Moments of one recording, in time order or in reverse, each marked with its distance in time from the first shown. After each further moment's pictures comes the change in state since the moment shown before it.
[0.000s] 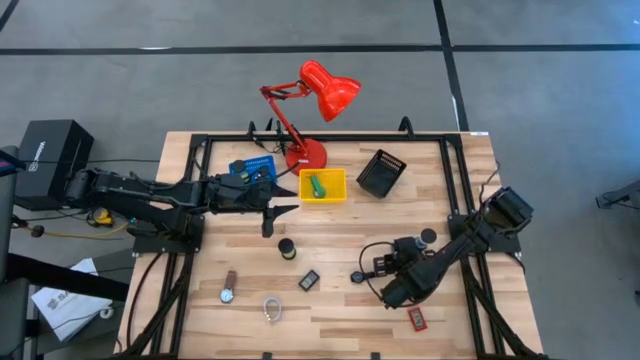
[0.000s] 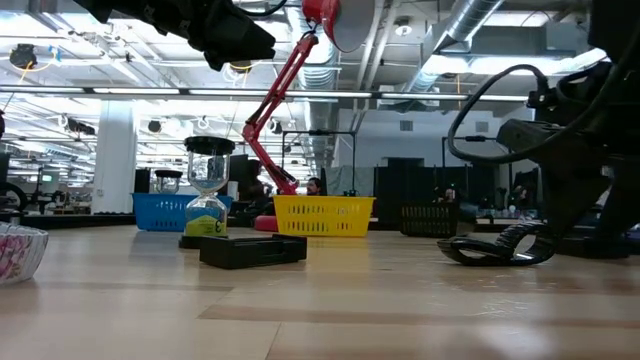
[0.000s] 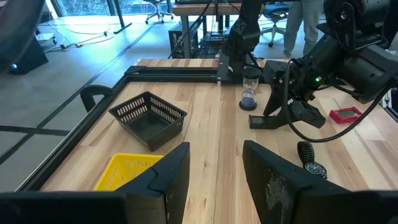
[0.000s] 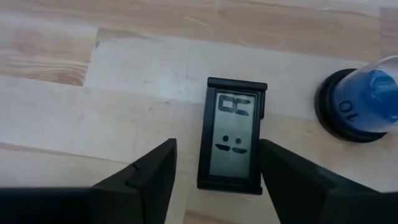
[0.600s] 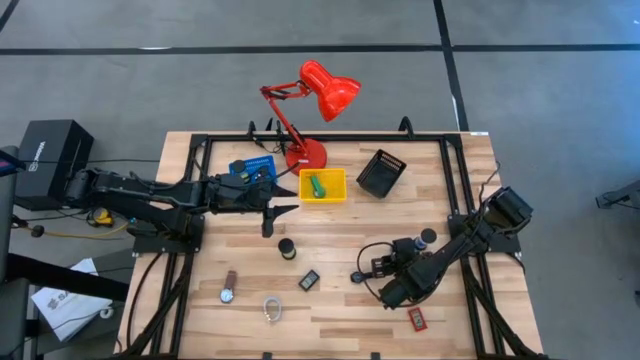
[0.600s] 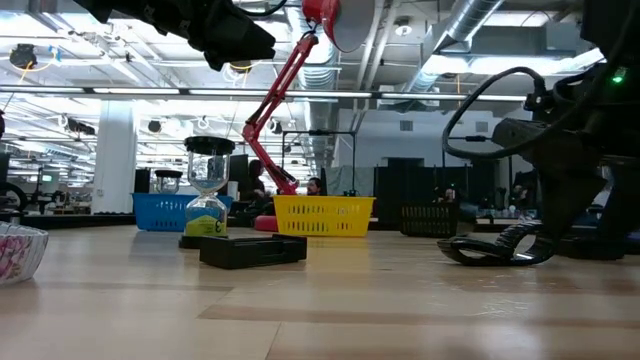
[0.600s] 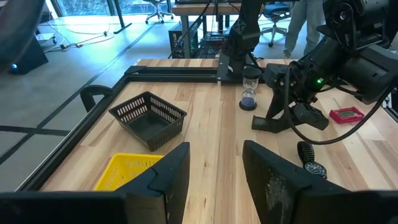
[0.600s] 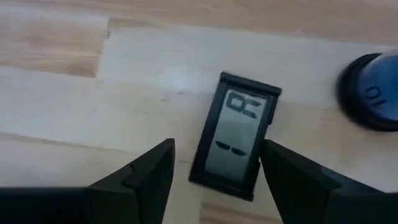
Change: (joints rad) left arm 0.000 0.000 0.000 0.000 0.000 0.000; right arm -0.002 0.001 0.000 0.055 -0.008 -0.006
